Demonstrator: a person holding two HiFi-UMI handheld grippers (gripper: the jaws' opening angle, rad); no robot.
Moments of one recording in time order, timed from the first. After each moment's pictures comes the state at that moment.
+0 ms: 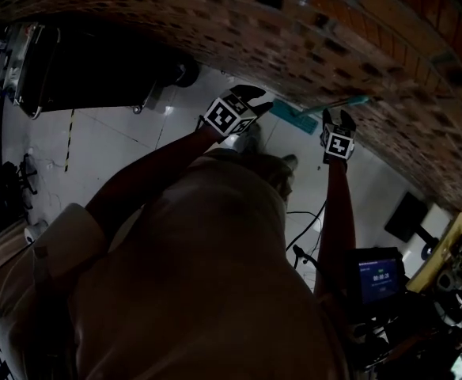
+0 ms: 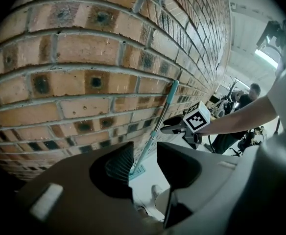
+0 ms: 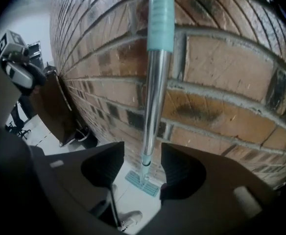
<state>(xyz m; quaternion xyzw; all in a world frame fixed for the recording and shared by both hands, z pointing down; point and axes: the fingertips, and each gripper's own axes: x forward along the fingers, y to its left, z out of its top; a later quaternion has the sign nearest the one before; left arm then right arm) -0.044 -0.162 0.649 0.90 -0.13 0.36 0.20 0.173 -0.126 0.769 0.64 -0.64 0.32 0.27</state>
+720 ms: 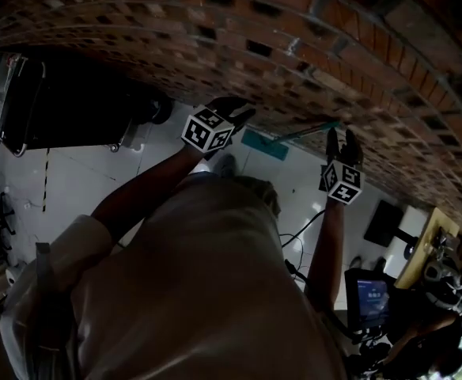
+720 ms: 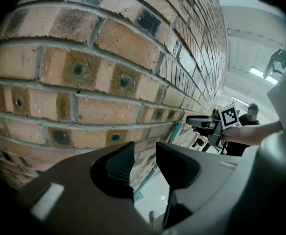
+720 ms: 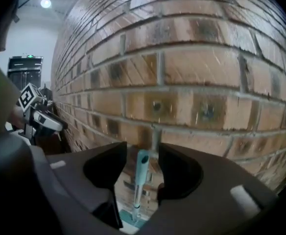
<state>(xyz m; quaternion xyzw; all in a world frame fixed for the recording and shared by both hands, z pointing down) -0.035 -0.230 0.548 0.94 -0.15 0.22 0.21 0.203 -0.133 0.529 0.74 -0.64 0.17 0.14</state>
